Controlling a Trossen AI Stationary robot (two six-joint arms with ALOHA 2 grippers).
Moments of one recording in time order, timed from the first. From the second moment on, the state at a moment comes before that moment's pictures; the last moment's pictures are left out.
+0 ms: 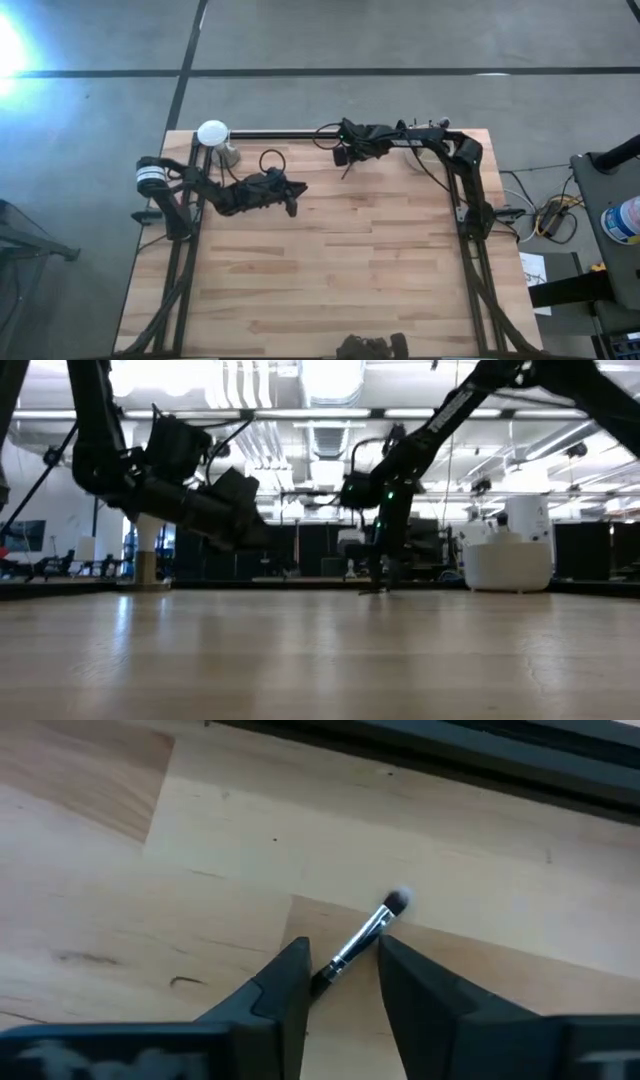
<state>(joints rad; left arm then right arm) 0.27 1.68 0.39 1.06 -0.13 -0.37 -0.58 2.11 1.42 -0.54 0.26 0.73</state>
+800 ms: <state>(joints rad) 0.27 1.68 0.38 1.08 -0.13 -0.37 -0.54 2.05 1.42 -0.66 0.14 0.57</state>
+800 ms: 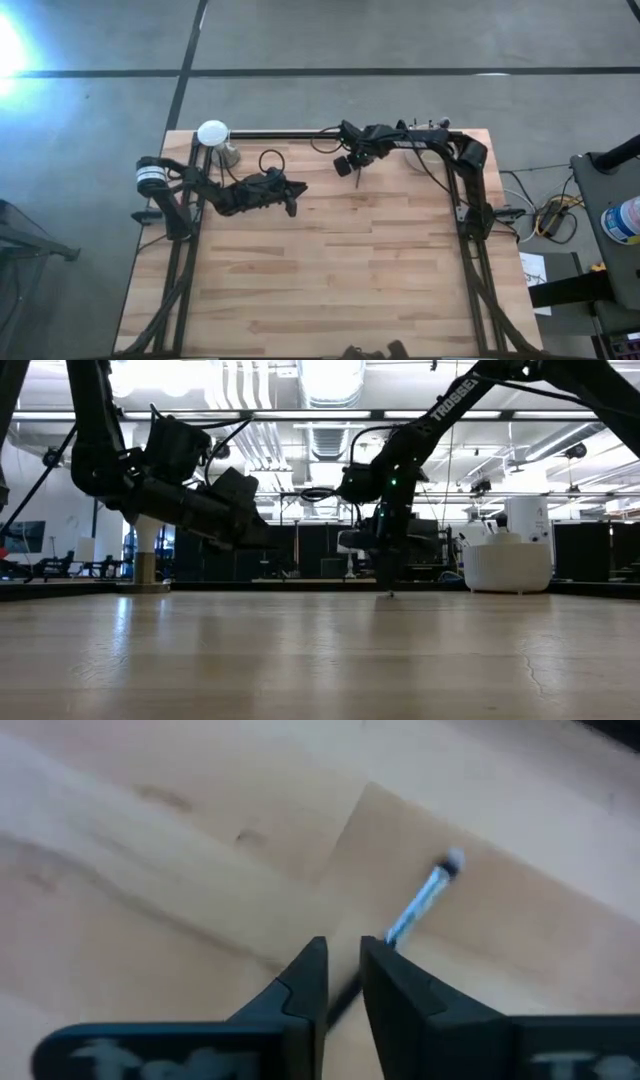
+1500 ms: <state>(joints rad) 0.27 1.68 0.38 1.08 -0.13 -0.37 -0.63 2.01 1.31 -0.46 0.21 0.70</state>
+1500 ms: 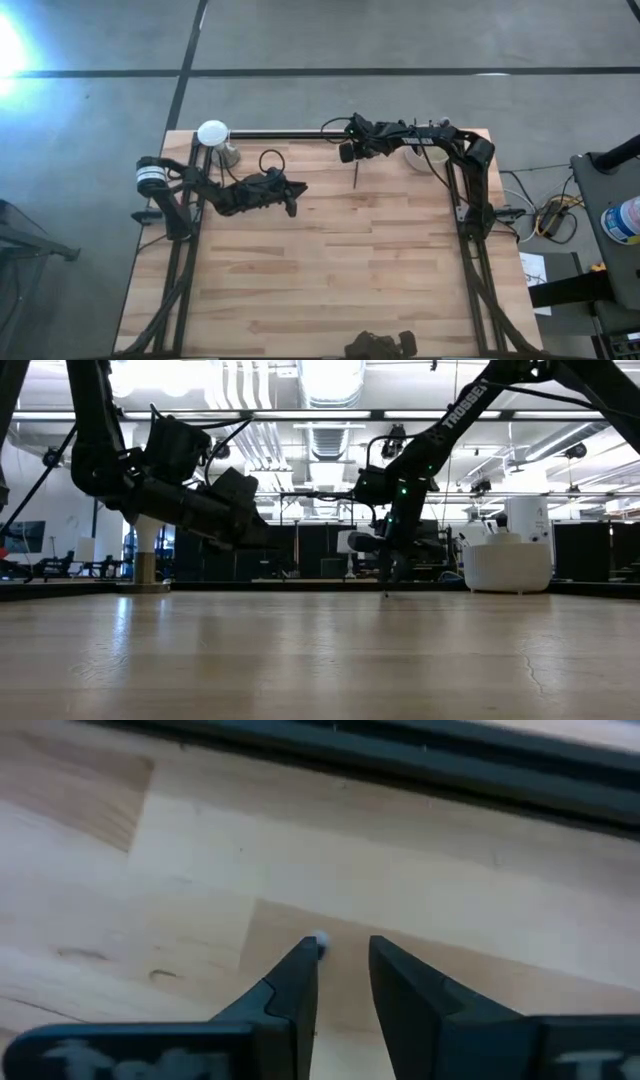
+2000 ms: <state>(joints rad) 0.27 1.68 0.38 1.08 -0.13 -0.37 -0.63 2.01 1.31 -0.44 0.13 0.70</state>
